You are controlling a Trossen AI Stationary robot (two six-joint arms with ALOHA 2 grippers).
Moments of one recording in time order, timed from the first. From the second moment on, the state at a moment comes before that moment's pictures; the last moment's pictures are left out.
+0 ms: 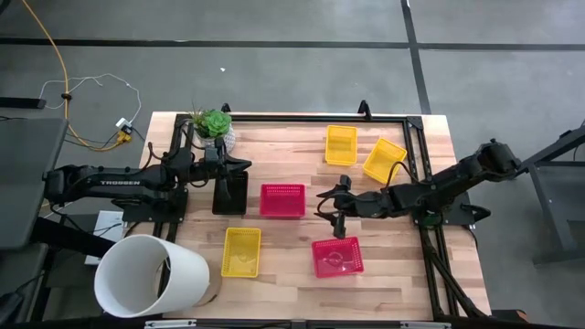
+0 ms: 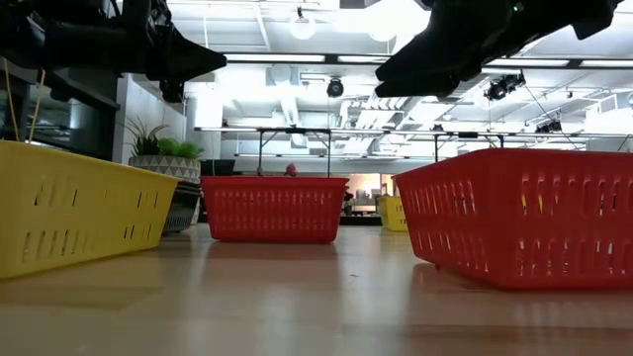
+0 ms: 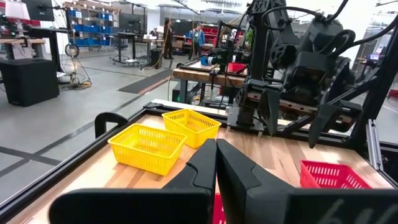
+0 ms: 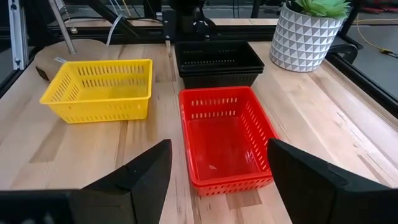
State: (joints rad) left arm 0.35 0.76 0.24 0.53 0.04 -0.10; right arm 0.29 1.35 0.66 0.29 0.41 0.12
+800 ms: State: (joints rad) left arm 0.35 0.76 0.24 0.52 0.04 -0.10; right arm 0.40 1.35 0.88 -0.26 0.32 0.32
